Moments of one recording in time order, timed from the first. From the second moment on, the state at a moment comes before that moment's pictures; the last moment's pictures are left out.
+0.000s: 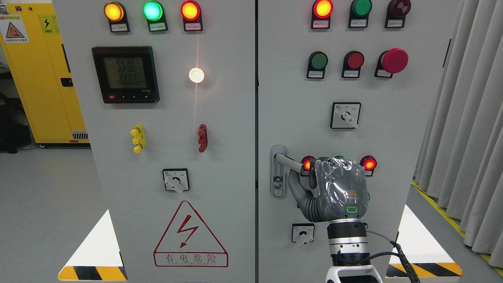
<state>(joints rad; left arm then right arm) -0.04 -0.11 -0.09 -0.04 0.15 -0.05 -0.03 -0.49 0.12 0.19 -1.75 1.43 0.17 -0.09</state>
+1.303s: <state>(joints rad) -0.04 -0.11 -0.09 -0.04 0.15 -0.05 -0.03 -0.48 0.12 0.18 -1.76 1.43 0.16 -0.11</state>
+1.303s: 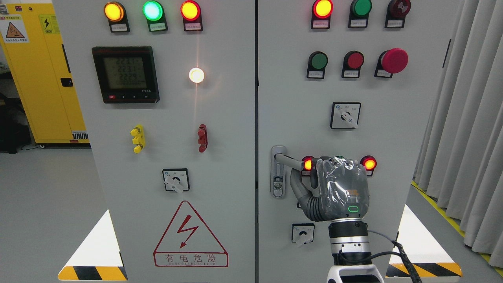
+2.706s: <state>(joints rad) -0.04 -0.11 -0.09 -0.04 0.15 -0.06 -0.03 -0.22 0.13 0.04 -1.90 1.24 -0.18 -0.22</state>
